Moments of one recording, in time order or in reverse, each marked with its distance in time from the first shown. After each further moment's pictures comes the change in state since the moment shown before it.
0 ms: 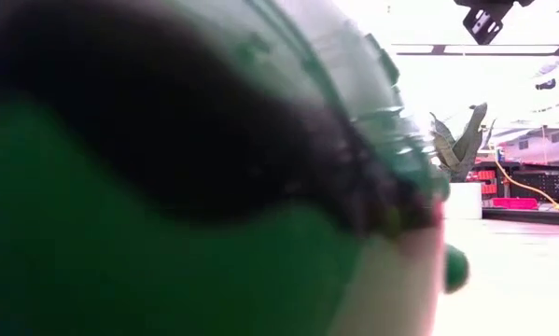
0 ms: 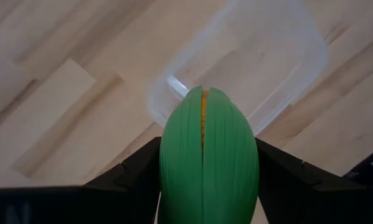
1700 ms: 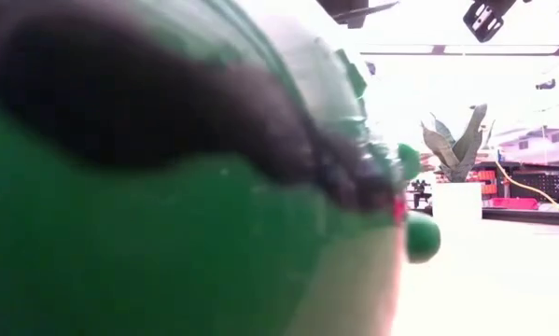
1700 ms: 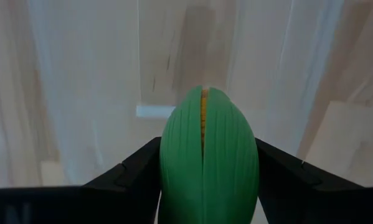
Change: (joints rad) left arm -0.135 0.230 -0.024 0.097 -0.106 0.577; right arm 0.000 0.000 0.007 -0.007 -0.049 -0.008
